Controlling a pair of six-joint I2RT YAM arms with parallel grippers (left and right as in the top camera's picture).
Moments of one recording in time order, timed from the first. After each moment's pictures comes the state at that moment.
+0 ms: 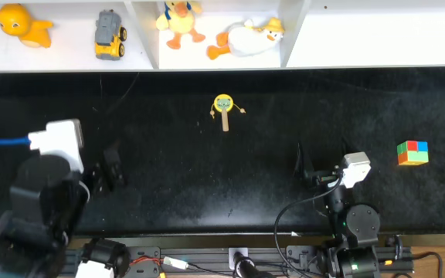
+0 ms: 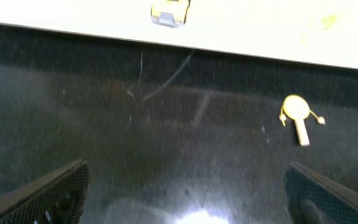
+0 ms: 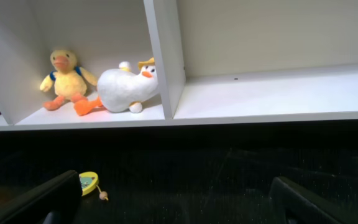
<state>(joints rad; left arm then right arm) -0.24 0.69 1.10 -1.11 -0.20 -0.32 0.15 0.01 0.02 -0.02 -0.03 0.15</state>
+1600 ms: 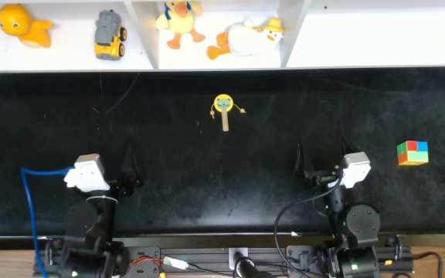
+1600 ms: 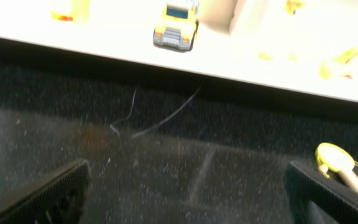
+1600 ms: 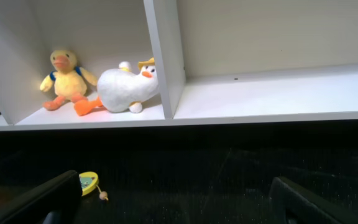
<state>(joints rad) -0.12 0.02 0.11 -0.30 -0.15 -0.21 0.15 0.01 0.02 -0.02 -0.03 0.15</state>
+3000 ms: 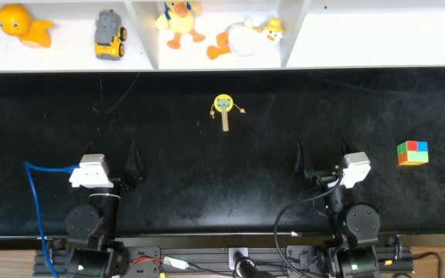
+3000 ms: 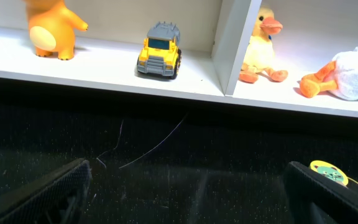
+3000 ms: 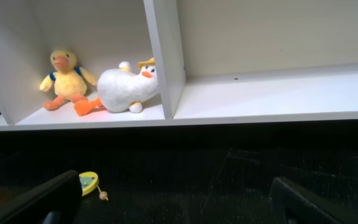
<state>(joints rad) -0.12 0.02 0.02 -0.08 -0.11 -0.15 0.15 0.01 0.02 -0.02 -0.03 0.15</state>
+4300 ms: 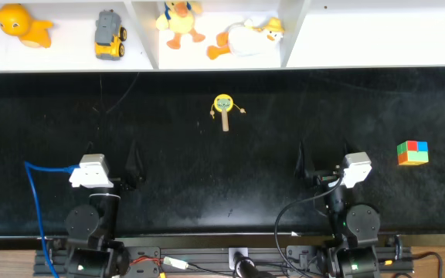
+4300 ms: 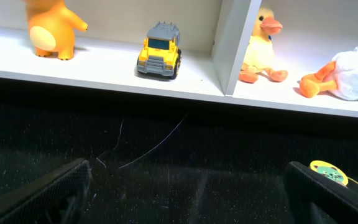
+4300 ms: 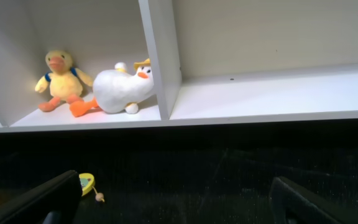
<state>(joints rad) -0.12 0.02 0.02 -0.08 -0.11 -0.15 0.15 0.01 0.02 -0.02 -0.02 0.15</state>
